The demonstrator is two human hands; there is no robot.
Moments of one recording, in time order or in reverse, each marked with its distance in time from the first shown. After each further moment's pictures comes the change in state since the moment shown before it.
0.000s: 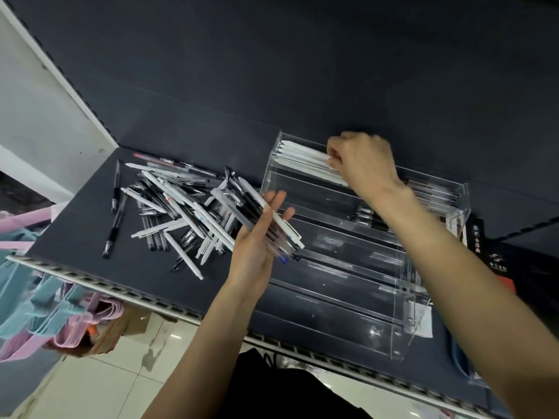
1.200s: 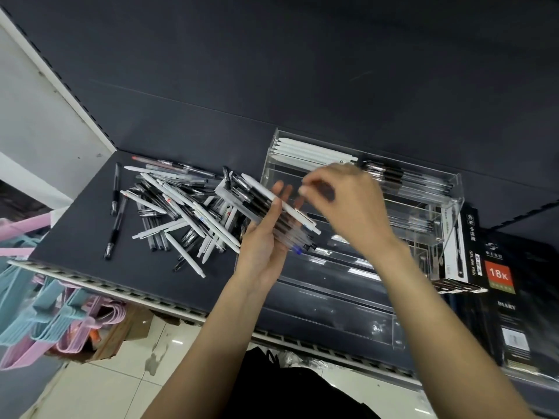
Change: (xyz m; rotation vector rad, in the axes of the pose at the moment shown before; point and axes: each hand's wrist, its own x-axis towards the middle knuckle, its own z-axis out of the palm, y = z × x) left_hand -0.005 0.002 0.016 -0.126 -0.013 -0.101; right_hand -0.074 -0.053 -0.022 0.547 0.187 0.073
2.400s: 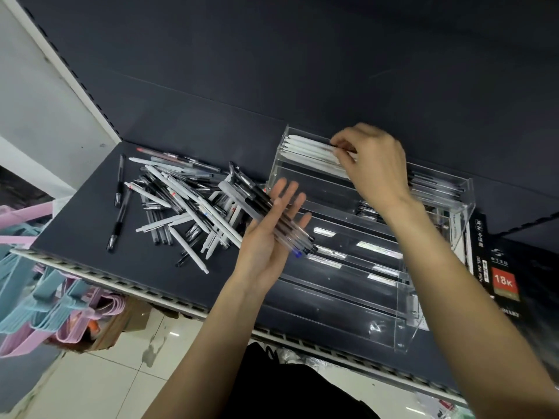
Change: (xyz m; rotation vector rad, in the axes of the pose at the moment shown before) left_hand -0.002 0.006 -0.009 -0.016 -0.082 0.010; right_hand 0.050 0.033 -0.001 -0.192 0.073 -0.021
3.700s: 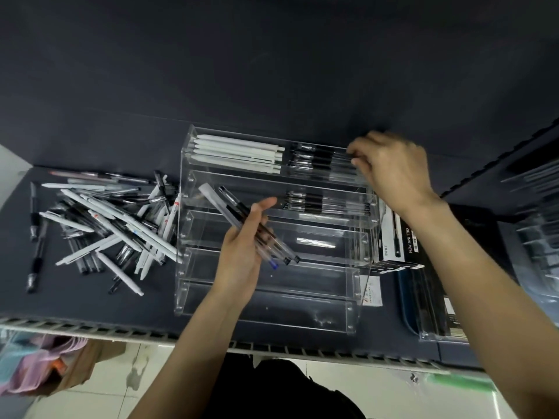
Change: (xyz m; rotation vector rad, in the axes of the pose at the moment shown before) left_hand 0.008 -0.063 0.040 0.471 0.004 -0.037; right_hand -0.062 0.133 -0.053 -0.295 -0.042 0.001
